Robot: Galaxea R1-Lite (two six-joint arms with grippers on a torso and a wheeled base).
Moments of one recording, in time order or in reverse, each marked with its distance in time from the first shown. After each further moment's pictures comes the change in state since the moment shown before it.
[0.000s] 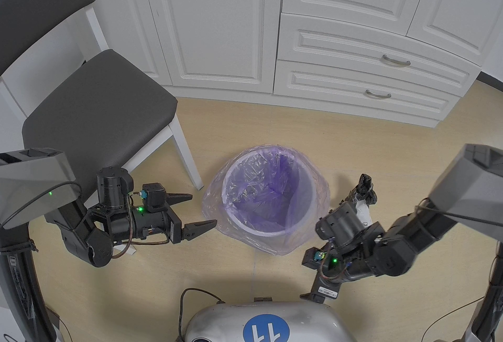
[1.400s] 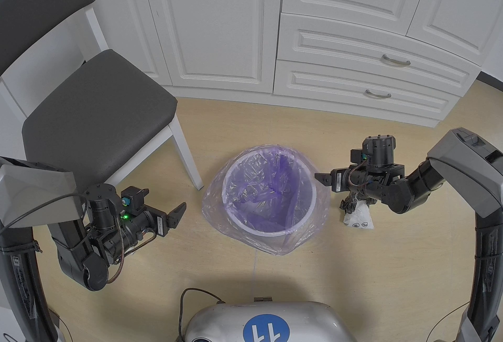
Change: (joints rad) left arm -0.014 0.021 0.212 -0.365 0.587 -0.099; right arm -0.397 0.216 -0.373 -0.436 0.078 0.674
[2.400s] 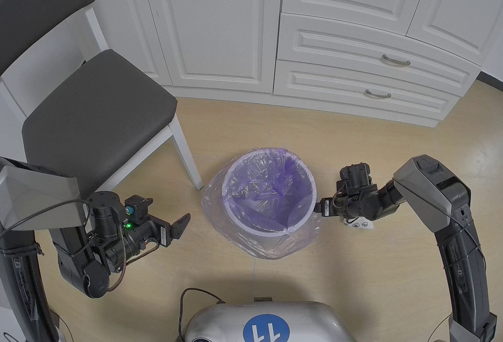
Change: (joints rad) left arm -0.032 0.000 0.053 -0.003 -0.001 0.002; right arm -0.032 0.367 -0.390 0.308 0.000 0.051
